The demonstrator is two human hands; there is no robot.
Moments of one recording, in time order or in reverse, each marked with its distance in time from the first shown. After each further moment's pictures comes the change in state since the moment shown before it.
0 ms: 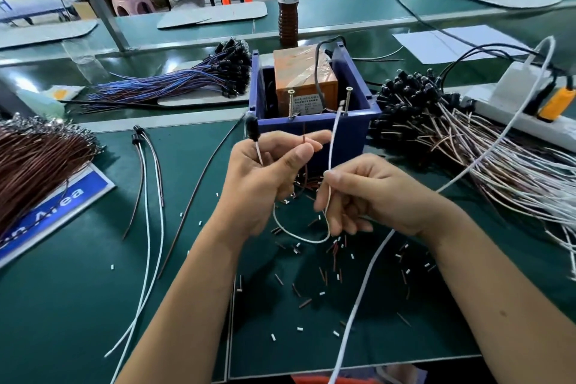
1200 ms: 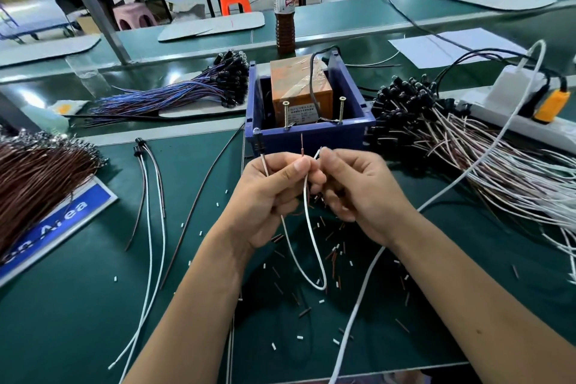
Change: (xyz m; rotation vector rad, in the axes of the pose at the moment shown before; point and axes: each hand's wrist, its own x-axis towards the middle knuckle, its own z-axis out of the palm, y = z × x) left_hand 0.003 -0.010 0.001 -0.230 -0.079 -0.225; right_hand 0.018 0.008 0.022 0.174 0.445 -0.158
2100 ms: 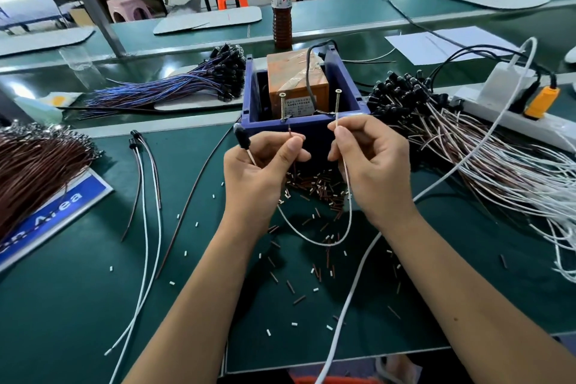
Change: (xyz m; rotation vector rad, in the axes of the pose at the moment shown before) left_hand 0.005 -0.012 0.009 0.344 0.390 0.398; right_hand 0.006 0.002 -0.006 -0.368 0.387 -0.462
